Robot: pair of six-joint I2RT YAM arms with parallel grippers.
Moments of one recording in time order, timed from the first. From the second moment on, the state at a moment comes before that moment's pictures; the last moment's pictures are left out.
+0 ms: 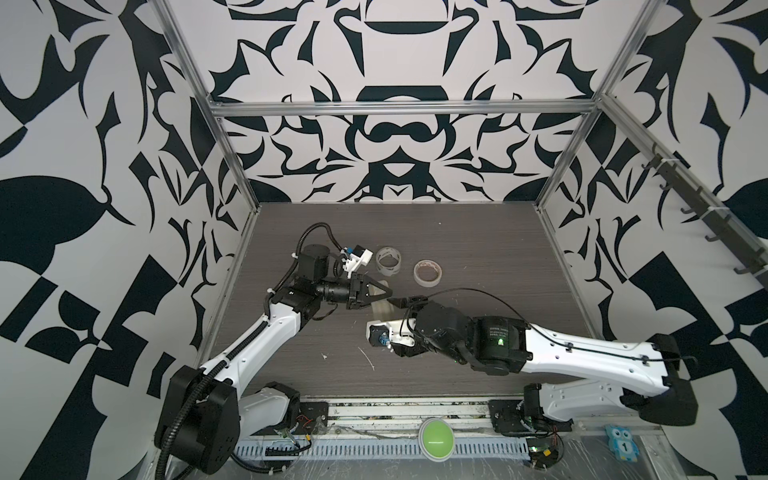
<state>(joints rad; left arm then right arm) -0.41 1.19 0.75 -0.04 1.18 -0.89 1.31 1.24 1.13 -0.46 0.35 -0.63</state>
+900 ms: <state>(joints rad) -0.40 1.19 0.75 -0.04 1.18 -0.89 1.31 1.23 1.12 -0.44 0.35 -0.64</state>
